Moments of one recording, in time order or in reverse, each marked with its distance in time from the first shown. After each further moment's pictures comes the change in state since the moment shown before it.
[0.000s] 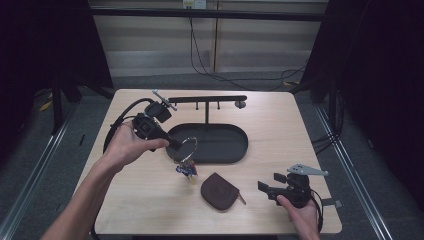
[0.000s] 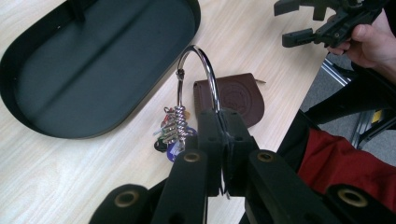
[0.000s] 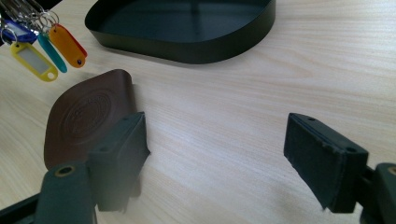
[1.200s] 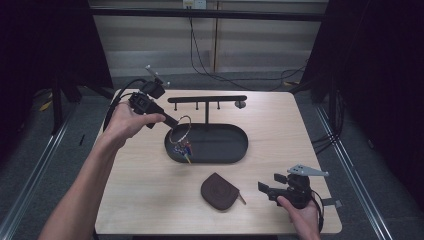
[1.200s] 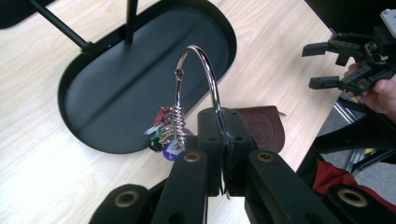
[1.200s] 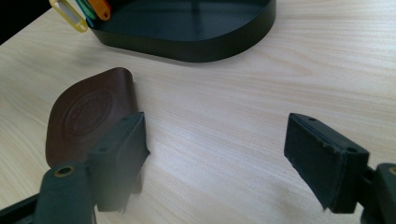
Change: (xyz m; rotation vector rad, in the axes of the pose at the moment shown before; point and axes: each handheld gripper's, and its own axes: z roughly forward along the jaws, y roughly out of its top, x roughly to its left) left arm 0.054 0.028 -0.013 -0.055 0.013 -0.130; right arm 0.000 -0.001 -0.002 -0.001 0.001 -0.002
